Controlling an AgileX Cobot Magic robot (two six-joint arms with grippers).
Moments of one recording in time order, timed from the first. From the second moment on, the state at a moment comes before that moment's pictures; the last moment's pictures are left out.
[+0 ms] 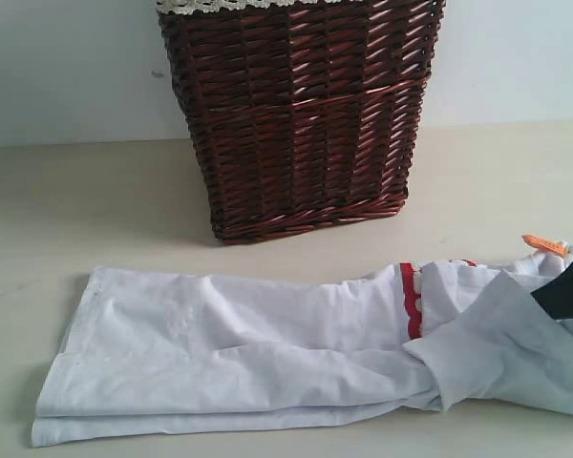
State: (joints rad) left arm 0.04 0.01 0.00 -0.45 0.39 0.44; right arm -0.48 1.85 -0.80 0.97 0.99 -1.38
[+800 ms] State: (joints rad) left arm 0.04 0.01 0.00 -0.45 0.39 0.44; right arm -0.53 1.79 -0.80 1.06 1.17 -1.52
